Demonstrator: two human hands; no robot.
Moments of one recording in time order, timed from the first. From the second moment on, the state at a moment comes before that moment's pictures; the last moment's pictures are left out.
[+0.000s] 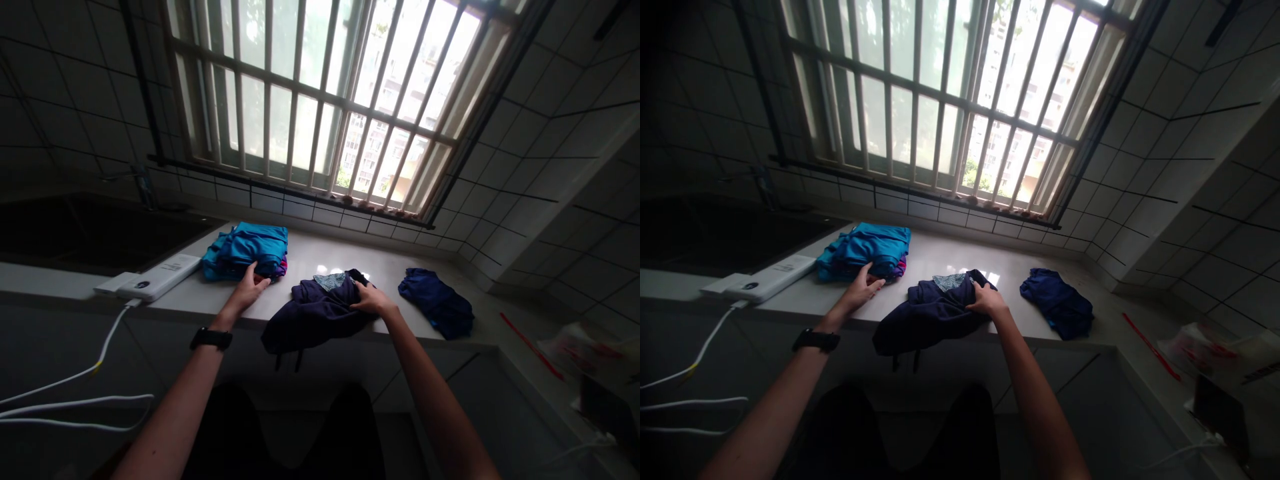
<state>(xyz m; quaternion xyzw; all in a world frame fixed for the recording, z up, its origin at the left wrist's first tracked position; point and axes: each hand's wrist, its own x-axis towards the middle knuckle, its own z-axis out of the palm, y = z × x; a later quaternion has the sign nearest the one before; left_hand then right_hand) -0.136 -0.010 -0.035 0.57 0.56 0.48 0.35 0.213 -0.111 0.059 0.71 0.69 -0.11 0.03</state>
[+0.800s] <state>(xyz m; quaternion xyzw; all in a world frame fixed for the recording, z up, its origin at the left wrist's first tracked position) -0.136 -0.018 -0.029 0.58 0.56 0.48 0.36 0.214 -0.121 0.063 0.77 0.63 -0.03 -0.11</state>
